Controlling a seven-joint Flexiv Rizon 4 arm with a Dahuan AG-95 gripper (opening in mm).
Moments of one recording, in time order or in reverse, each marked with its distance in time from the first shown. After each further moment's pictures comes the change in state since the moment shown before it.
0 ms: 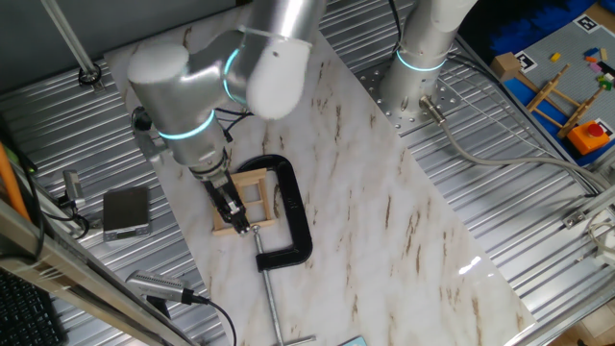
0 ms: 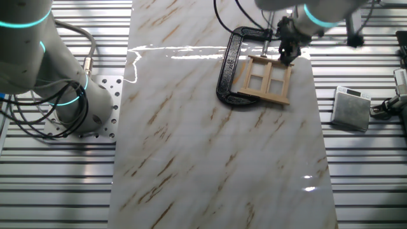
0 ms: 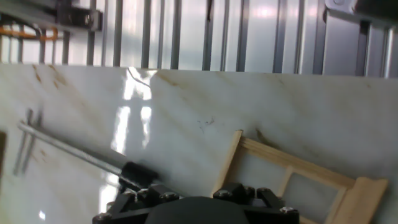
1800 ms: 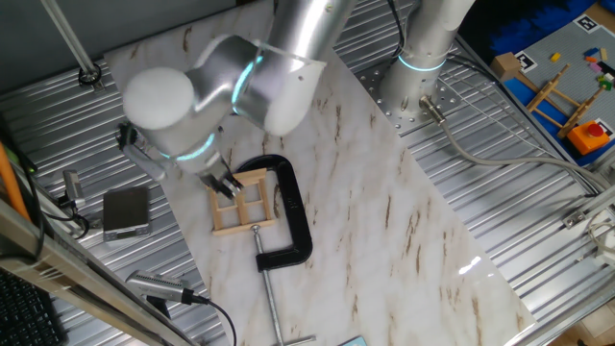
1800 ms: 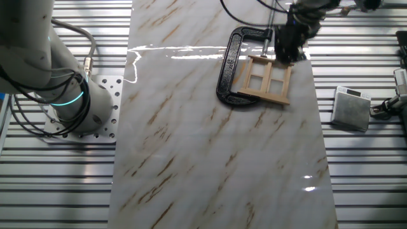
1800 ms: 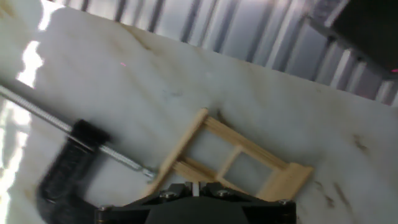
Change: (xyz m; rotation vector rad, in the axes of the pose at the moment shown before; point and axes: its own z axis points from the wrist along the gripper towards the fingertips) arm 0.020 -0.087 -0.034 0.333 0.173 -0.249
